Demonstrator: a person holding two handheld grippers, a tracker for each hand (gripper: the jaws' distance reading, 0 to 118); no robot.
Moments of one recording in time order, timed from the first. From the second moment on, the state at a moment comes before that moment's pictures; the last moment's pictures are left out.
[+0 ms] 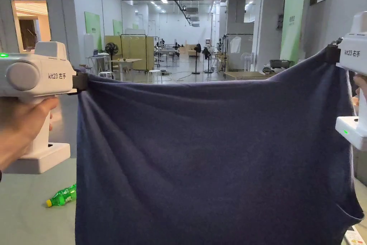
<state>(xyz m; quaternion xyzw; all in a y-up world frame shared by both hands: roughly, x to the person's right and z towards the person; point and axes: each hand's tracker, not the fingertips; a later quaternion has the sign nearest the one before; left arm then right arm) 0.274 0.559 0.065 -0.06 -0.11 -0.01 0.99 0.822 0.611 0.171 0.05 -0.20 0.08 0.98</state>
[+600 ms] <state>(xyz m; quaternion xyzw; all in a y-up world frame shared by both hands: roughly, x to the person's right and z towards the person) 0.281 0.539 -0.005 -0.06 -0.09 0.00 0.99 0.818 0.604 0.093 0.03 -0.19 0.07 0.98</state>
